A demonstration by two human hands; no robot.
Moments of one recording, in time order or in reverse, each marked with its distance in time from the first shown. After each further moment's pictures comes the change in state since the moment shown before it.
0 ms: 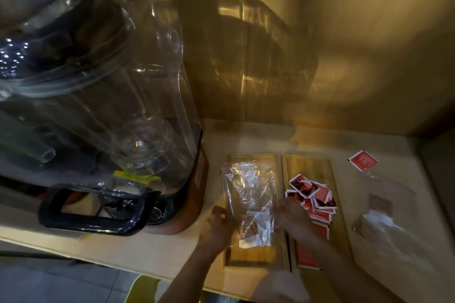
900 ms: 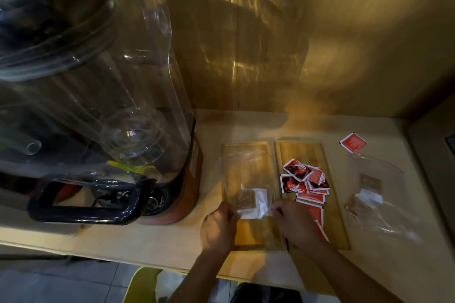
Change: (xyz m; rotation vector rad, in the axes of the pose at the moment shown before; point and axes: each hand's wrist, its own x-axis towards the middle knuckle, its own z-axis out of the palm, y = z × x) left_hand -0.015 -0.016 0.017 0.281 0.145 0.289; right_hand -0.026 0.026 0.008 -0.430 0.091 -0.238
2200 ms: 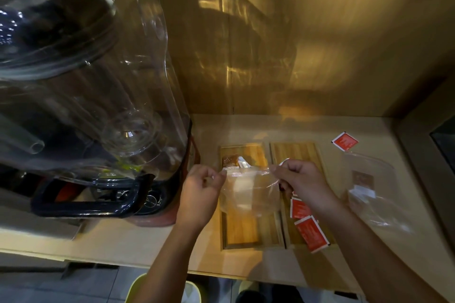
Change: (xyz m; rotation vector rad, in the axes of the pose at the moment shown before) left_hand -0.005 0.046 -0.091 -0.511 0.169 0.130; right_hand -0.016 -0.050 -0.080 0.759 0.091 -0.053
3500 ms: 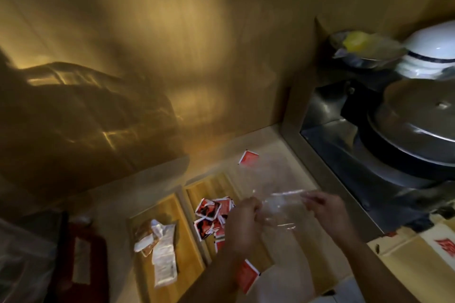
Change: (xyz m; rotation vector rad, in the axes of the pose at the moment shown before) left_hand -0.009 0.045 0.240 0.378 -0.643 0.430; right_hand -0.048 0.099 -0.194 -0.219 0.685 0.101
